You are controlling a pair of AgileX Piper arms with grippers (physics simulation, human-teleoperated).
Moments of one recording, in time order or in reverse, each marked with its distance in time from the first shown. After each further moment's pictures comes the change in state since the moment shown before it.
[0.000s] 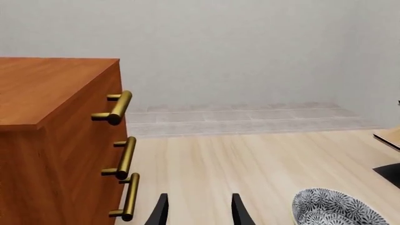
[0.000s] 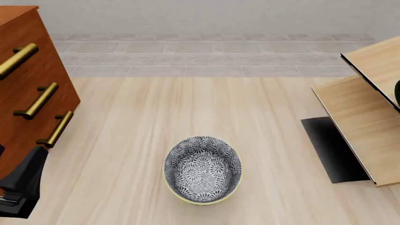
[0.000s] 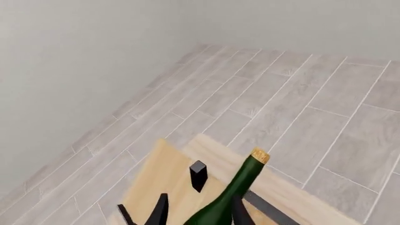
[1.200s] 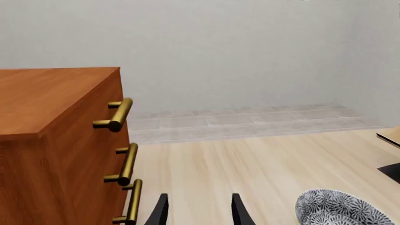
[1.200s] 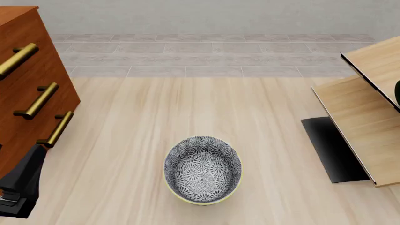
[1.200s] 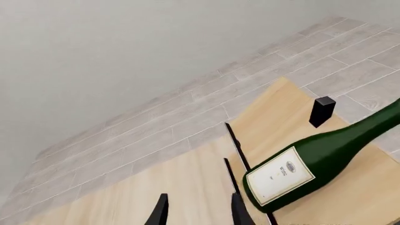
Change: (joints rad) left arm -0.003 0.000 0.000 -0.023 0.036; right arm 0.531 -0.416 0.289 0.044 0.007
